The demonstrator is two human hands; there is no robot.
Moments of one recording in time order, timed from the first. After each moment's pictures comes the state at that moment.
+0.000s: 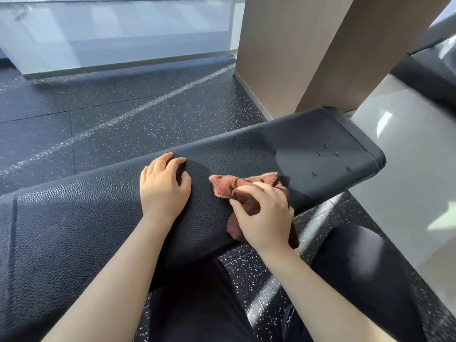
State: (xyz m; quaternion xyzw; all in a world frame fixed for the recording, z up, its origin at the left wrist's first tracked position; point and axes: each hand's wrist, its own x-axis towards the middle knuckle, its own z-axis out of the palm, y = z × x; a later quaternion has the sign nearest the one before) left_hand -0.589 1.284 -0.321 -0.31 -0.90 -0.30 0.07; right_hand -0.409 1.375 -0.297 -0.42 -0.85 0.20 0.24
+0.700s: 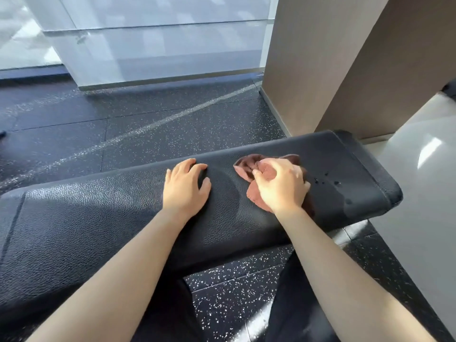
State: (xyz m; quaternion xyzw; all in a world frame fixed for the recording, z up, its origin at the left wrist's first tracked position) left_hand -0.560 1.358 -0.303 -0.31 -0.92 -0.23 0.00; right_hand -0.437 1.522 -0.276 -0.42 -0.86 0.24 0.18
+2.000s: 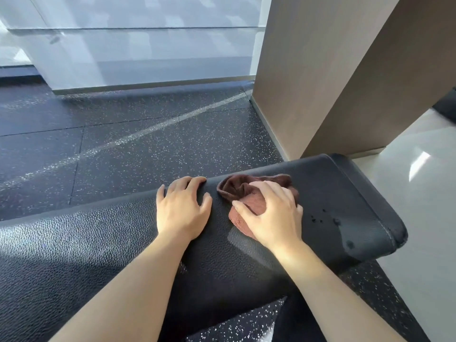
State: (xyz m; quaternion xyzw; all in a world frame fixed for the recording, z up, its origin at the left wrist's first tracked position) left_hand -0.581 1.419 -0.306 -0.28 -0.94 -0.19 0.00; right_hand -0.452 1.551 -0.283 -0.33 -0.91 0.20 0.14
